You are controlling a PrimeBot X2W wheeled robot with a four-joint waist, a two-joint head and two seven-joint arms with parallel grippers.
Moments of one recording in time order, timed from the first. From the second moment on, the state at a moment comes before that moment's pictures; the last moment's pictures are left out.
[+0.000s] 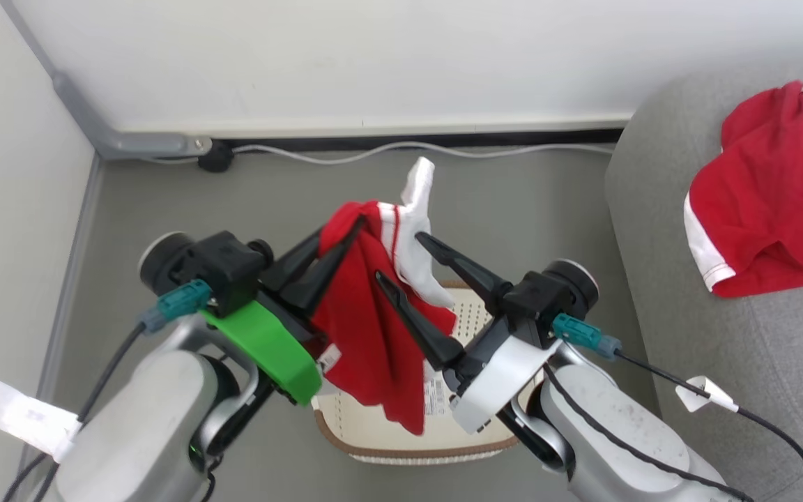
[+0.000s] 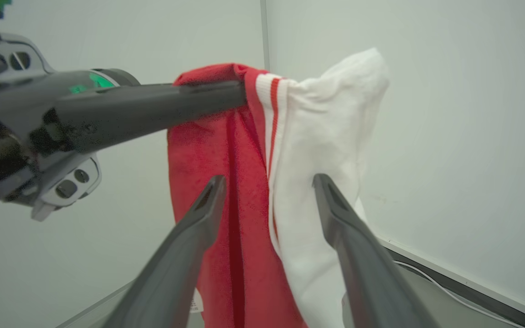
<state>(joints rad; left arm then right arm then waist) -0.48 0.34 -0.73 -0.01 -0.62 -0.13 -0.09 -0.36 -0.06 0.73 0.23 0.29 0.08 -0.25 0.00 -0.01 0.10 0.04</state>
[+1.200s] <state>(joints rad) -0.30 0.37 -0.72 -0.37 -0.72 0.01 0.04 -0.30 -0.12 0.67 0.17 0.35 0.00 -0.25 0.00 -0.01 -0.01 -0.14</state>
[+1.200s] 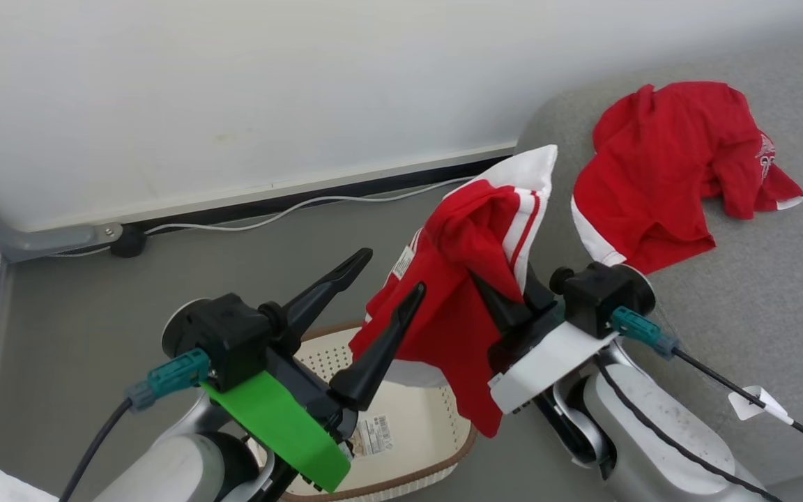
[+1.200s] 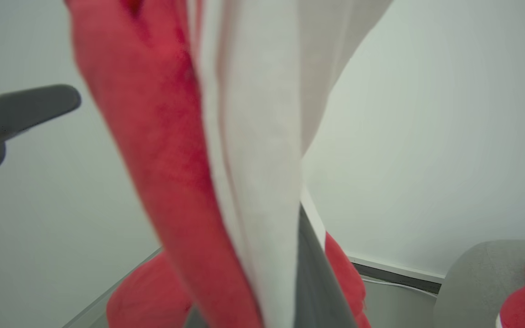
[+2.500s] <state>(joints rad) -0.19 0.54 -0.72 -0.48 -0.60 0.03 0.01 -0.86 -0.26 -0.02 0.12 0.48 -0.13 -0.18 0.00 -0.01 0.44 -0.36</state>
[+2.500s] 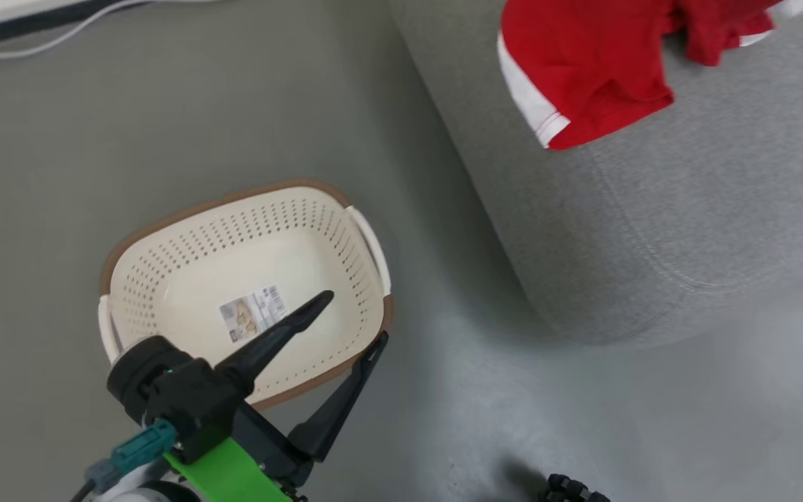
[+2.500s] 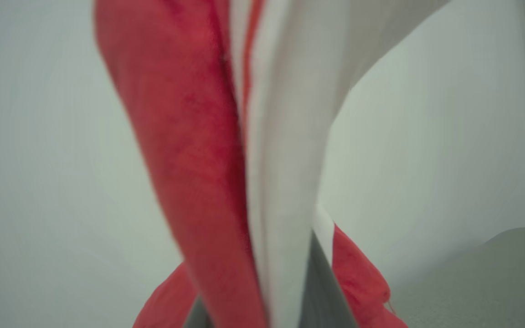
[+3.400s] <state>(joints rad) -0.22 0.65 -0.53 -0.58 -0.59 0.00 -0.11 -1.22 -0.56 -0.22 0.23 0.10 -0.13 0.09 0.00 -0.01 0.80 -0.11</state>
